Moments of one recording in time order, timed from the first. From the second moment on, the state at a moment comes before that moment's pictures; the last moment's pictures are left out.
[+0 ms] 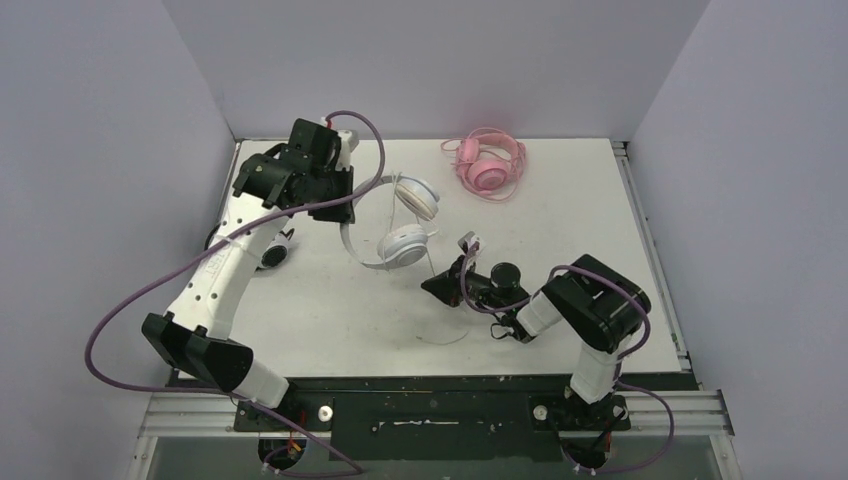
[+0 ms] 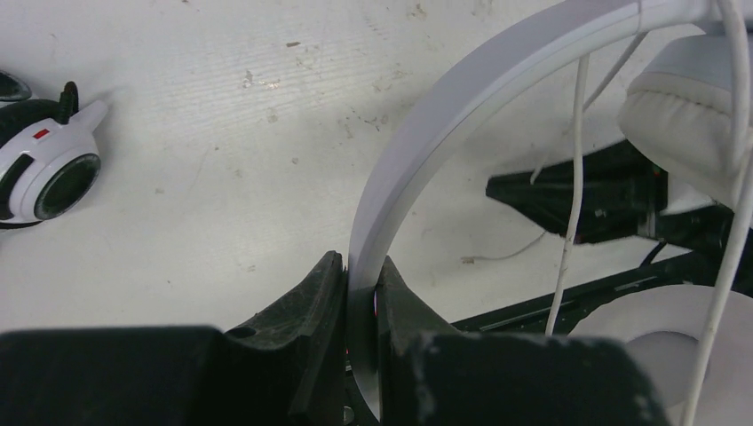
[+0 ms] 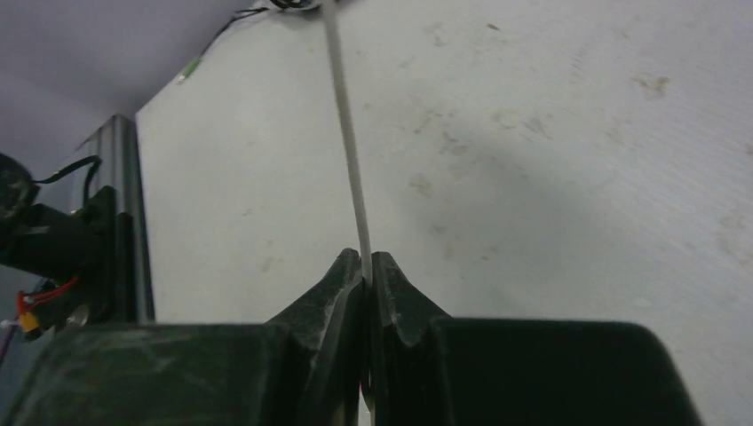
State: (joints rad) left arm -0.45 1.51 1.79 -1.21 0.02 -0.27; right arm 0.63 1.83 0.44 1.23 -0.45 0.42
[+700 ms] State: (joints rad) left arm -0.36 1.50 1.53 -0.90 0.10 -0.45; right arm 0.94 1.65 0.47 1.32 -0.47 0.59
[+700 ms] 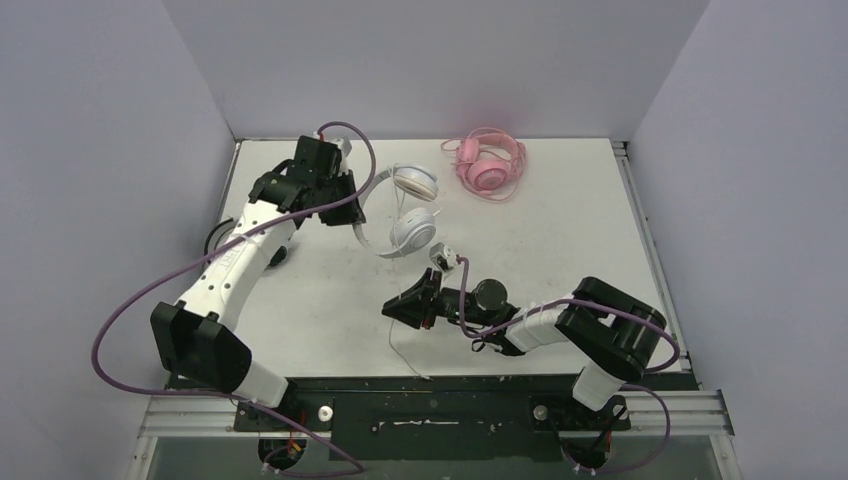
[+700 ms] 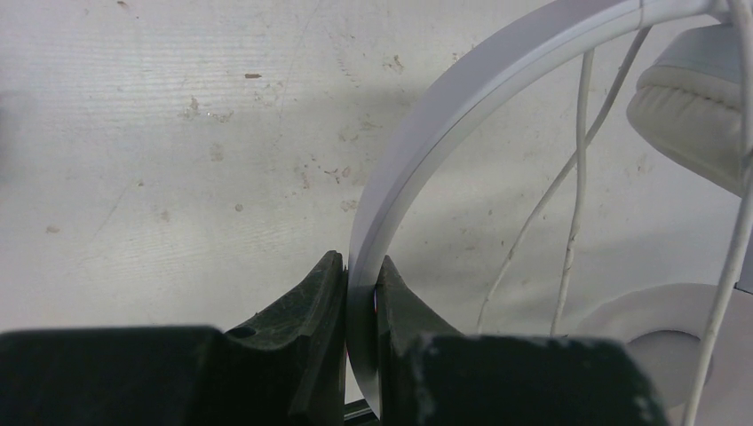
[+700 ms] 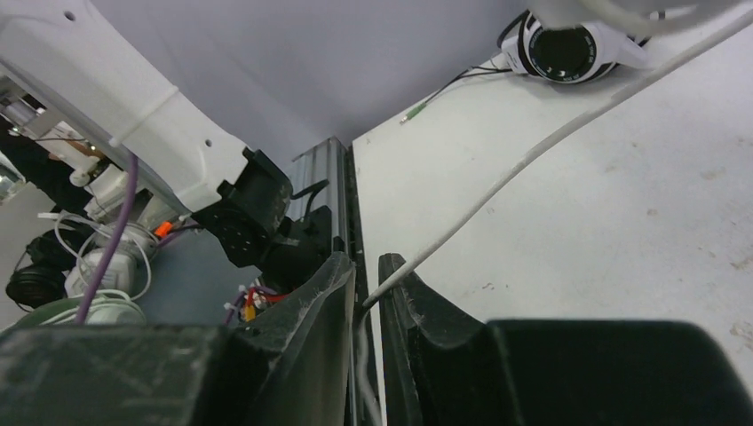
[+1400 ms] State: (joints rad) left arm -0.39 1.36 1.30 -0.74 -0.25 -0.45; right arm 0.92 1.52 0.62 1.24 -0.50 0.78
